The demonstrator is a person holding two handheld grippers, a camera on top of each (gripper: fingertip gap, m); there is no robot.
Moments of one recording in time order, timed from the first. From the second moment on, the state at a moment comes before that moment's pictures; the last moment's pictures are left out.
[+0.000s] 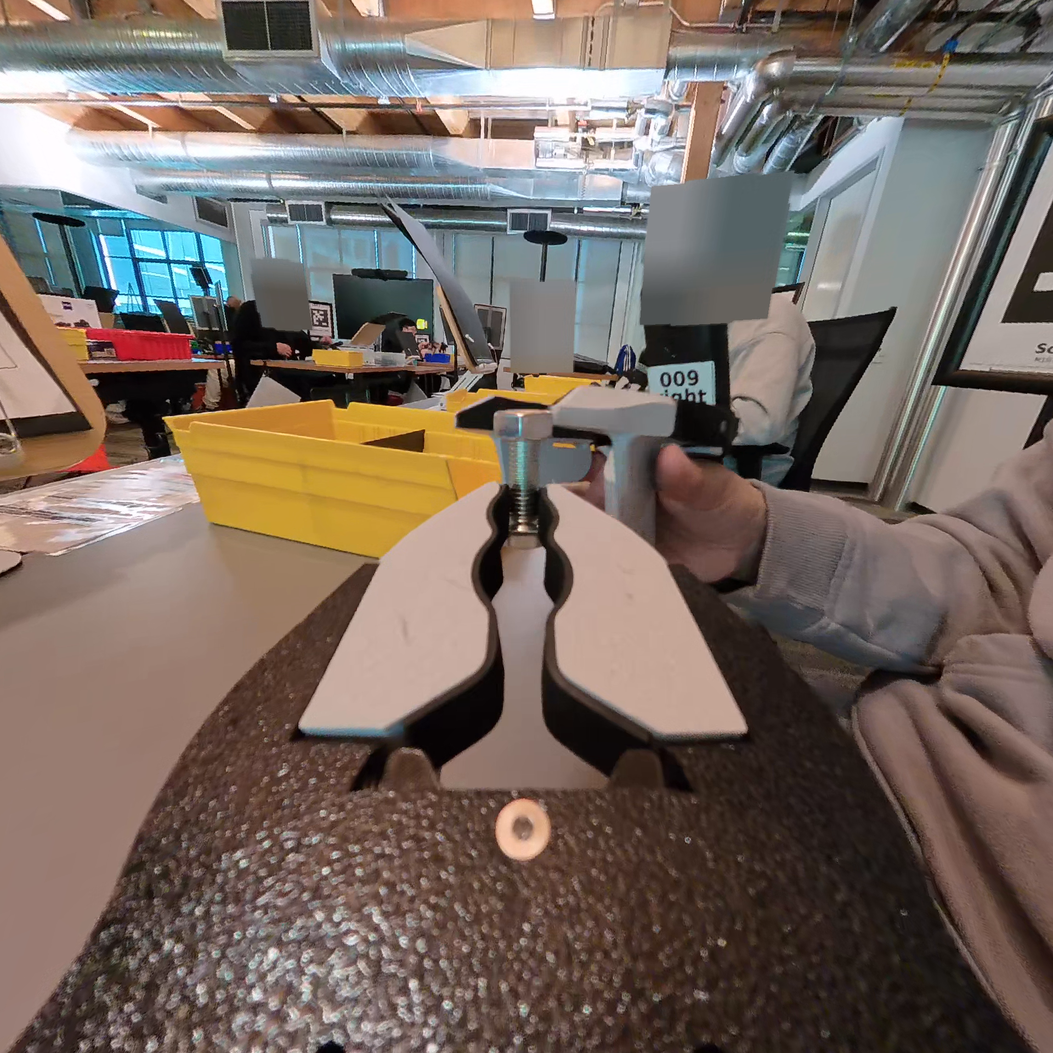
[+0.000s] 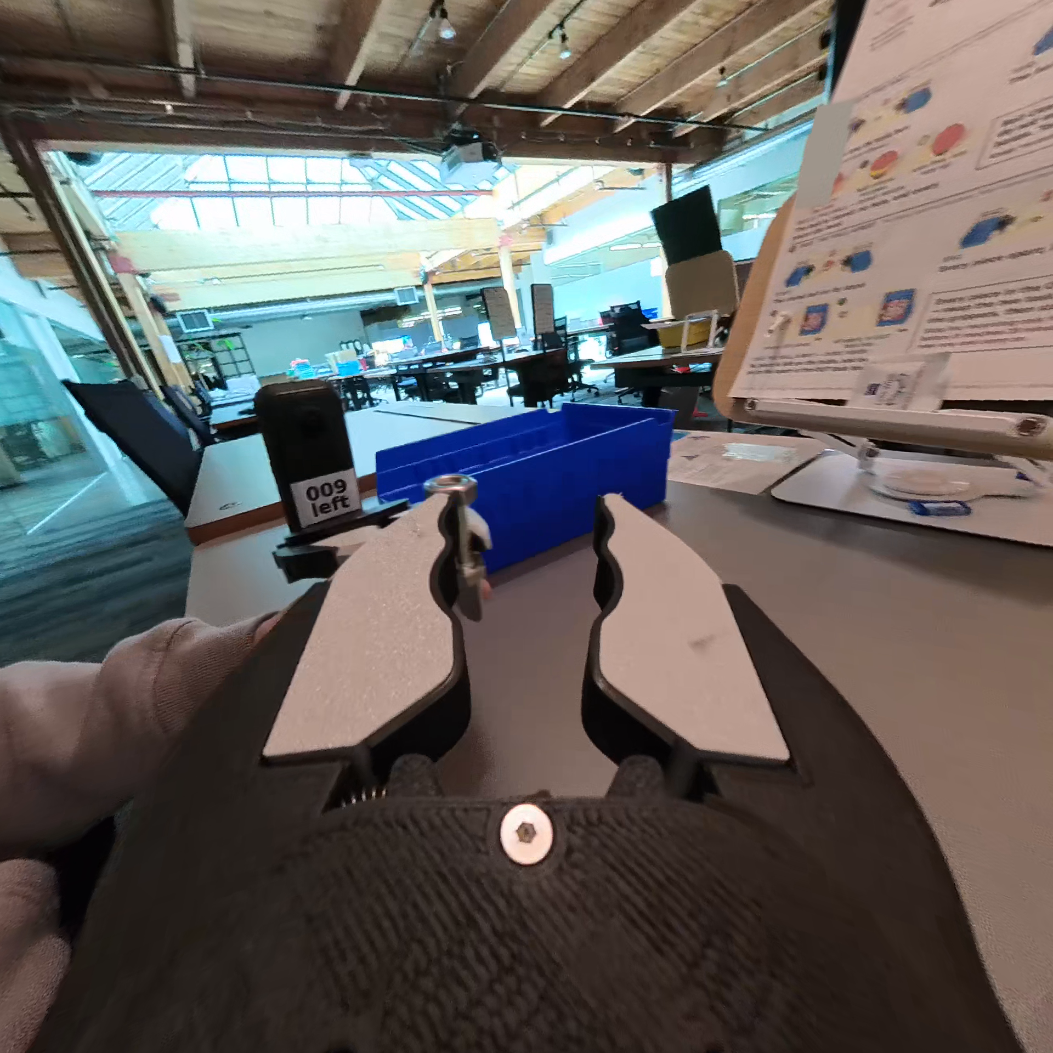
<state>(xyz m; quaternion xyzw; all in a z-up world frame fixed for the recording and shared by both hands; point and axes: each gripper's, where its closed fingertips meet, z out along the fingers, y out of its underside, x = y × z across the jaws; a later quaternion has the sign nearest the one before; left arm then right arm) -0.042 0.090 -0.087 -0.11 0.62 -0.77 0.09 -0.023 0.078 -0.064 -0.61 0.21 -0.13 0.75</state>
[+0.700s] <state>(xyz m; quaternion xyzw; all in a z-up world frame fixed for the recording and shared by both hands) -0.042 0.089 -0.088 -0.11 0.63 -0.77 0.09 -0.023 0.069 -0.055 -0.61 0.21 -0.13 0.76</state>
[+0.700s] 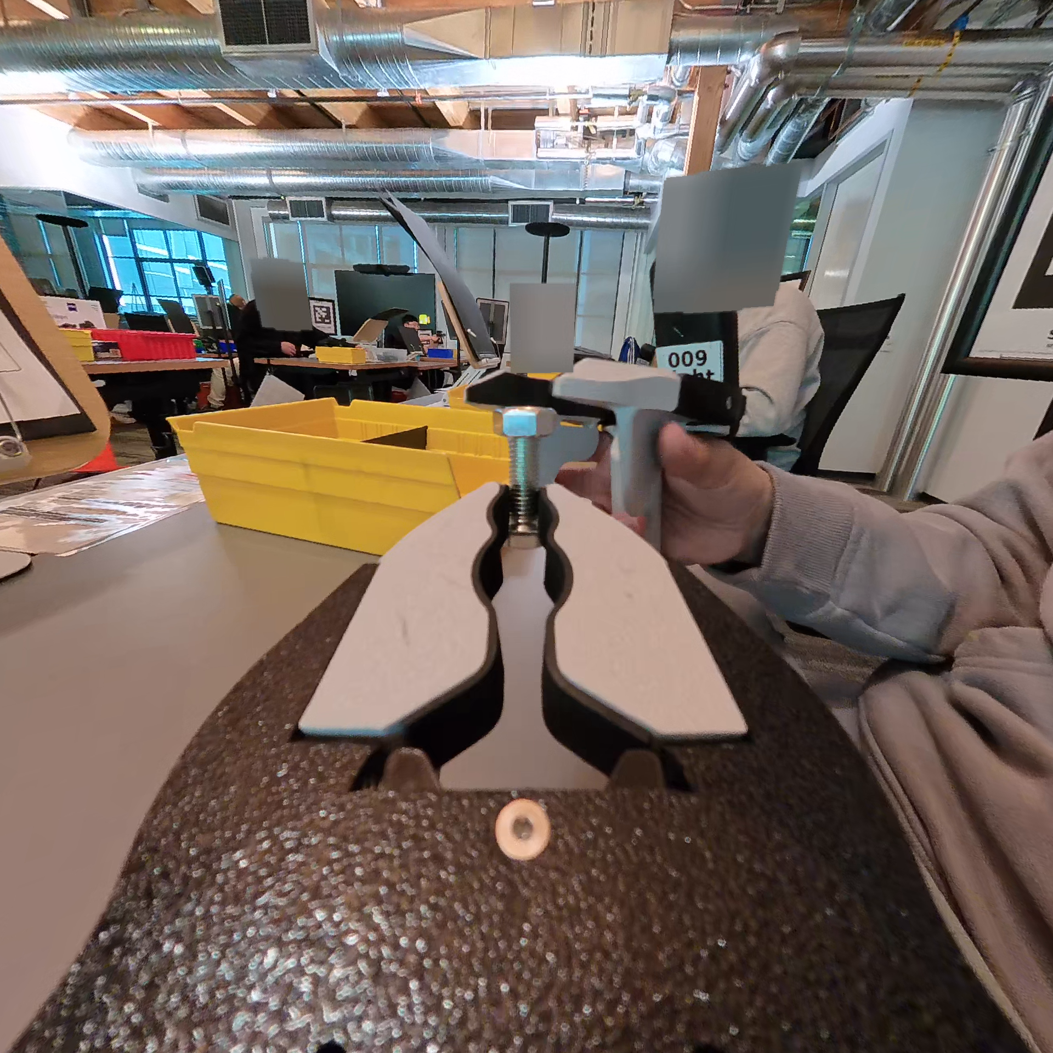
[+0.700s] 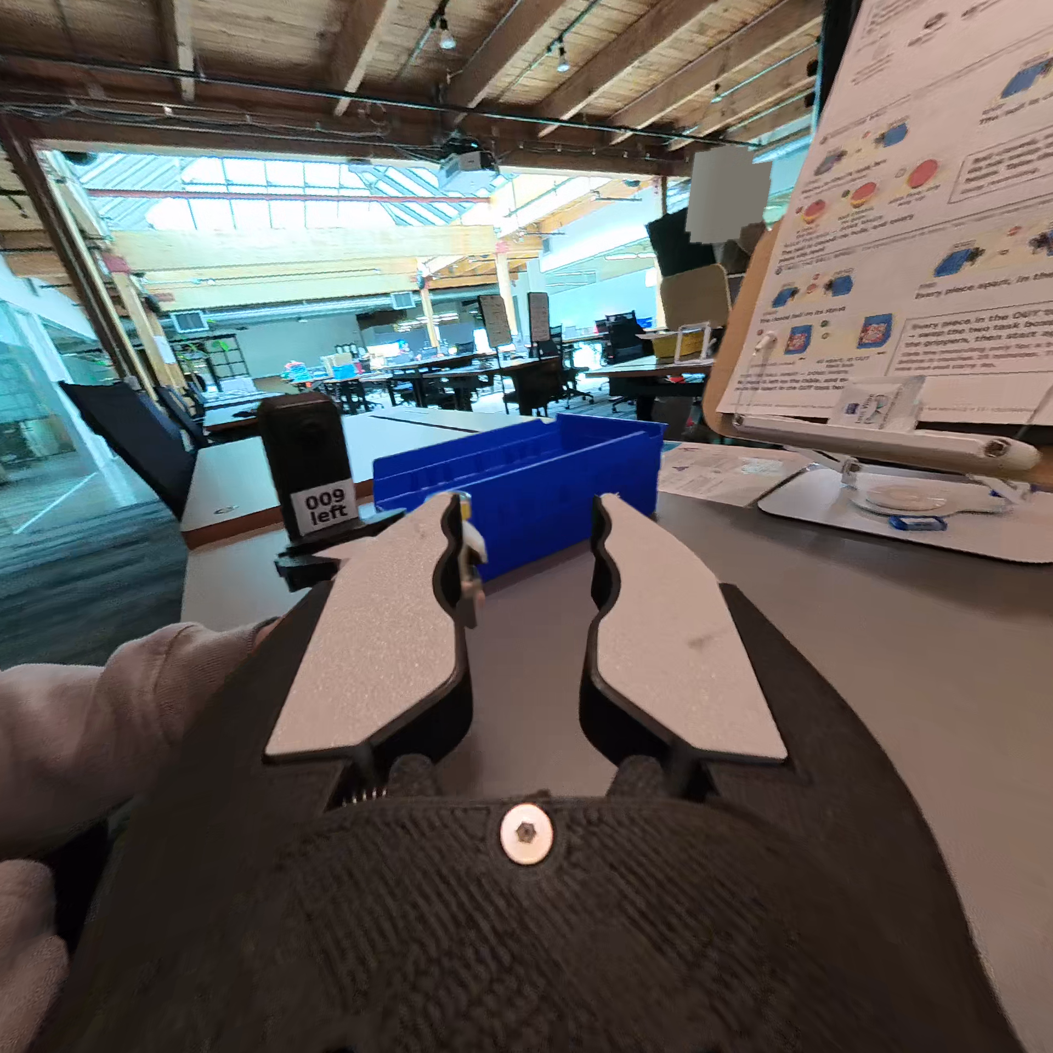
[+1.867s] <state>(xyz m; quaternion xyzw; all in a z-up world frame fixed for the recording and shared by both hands) -0.053 0.077 -0.097 -0.08 0.65 -0.75 0.05 0.071 -0.140 -0.125 -0.67 0.44 -0.42 0.42</state>
